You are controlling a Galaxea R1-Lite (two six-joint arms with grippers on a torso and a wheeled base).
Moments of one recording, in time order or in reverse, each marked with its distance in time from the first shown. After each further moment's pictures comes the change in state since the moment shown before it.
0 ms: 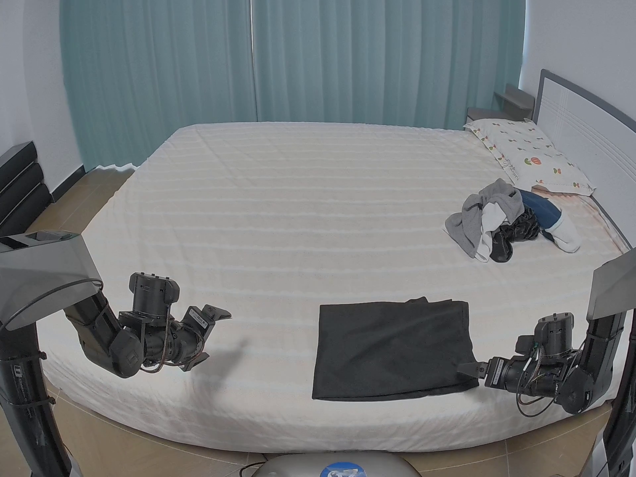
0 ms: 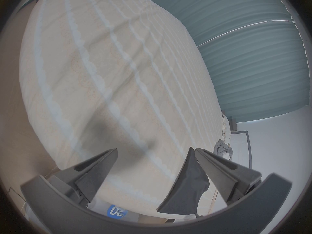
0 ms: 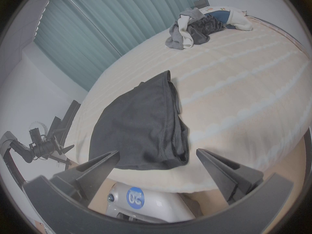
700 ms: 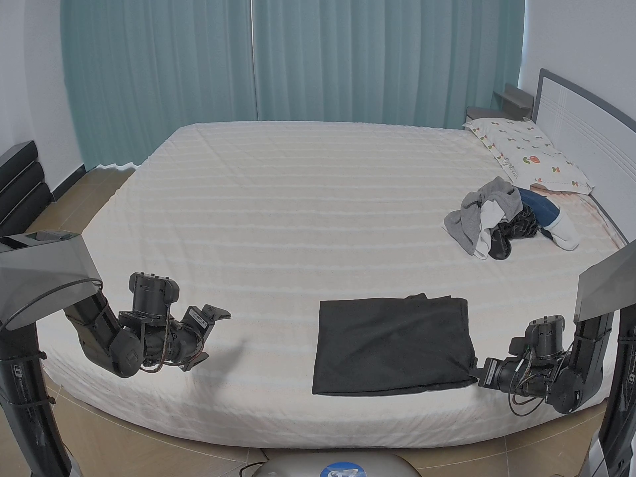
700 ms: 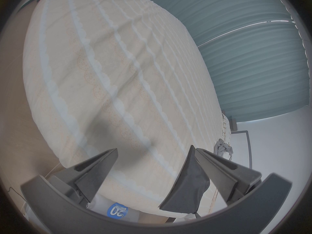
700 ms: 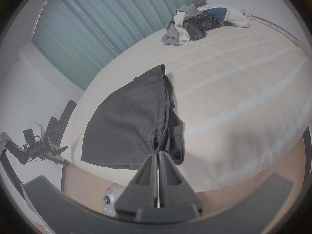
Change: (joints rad) left arm 0.000 0.000 0.000 0.000 0.000 0.000; right arm 0.009 0.087 -0.048 -0.027 -0.027 0.007
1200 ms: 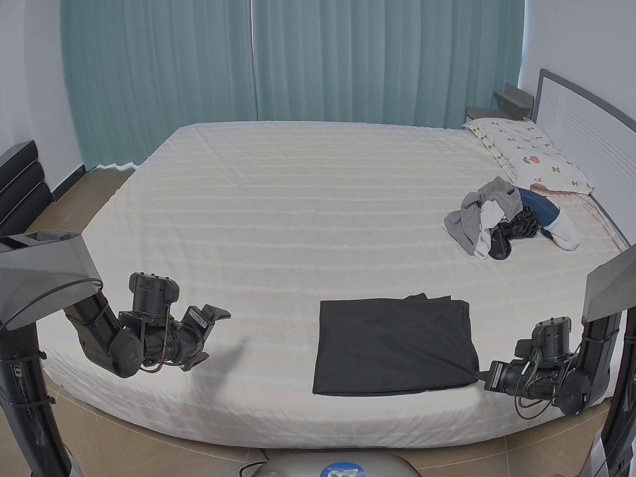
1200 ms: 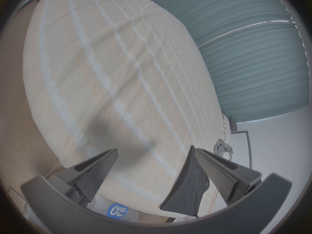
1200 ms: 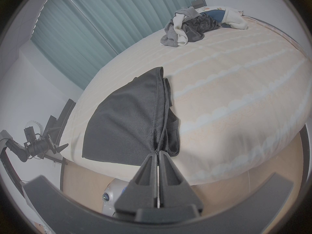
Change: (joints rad) left arm 0.000 0.000 0.000 0.000 0.000 -0.001; right arm -0.009 -0.045 0.054 0.003 -0.005 -0.016
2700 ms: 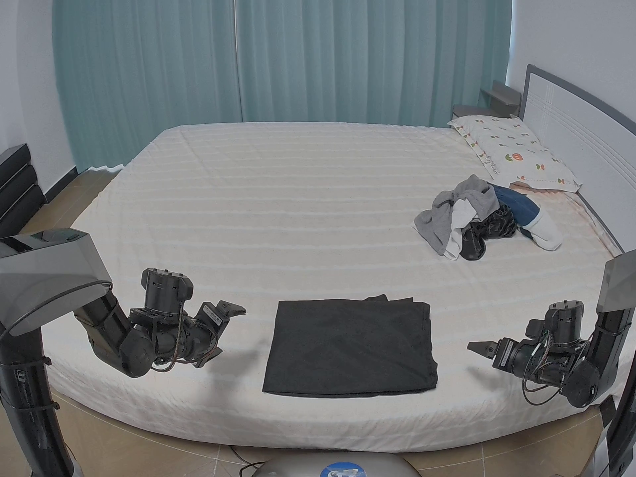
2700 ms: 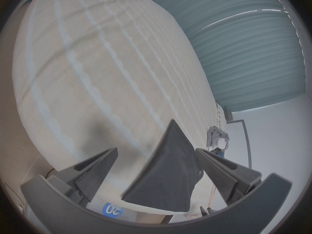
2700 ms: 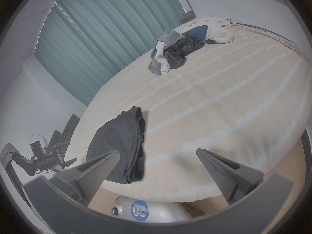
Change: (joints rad) left arm -0.060 0.003 -0.041 0.003 0.001 -0.002; right arm -0.034 -0.097 -0.032 -0.001 0.001 0.059
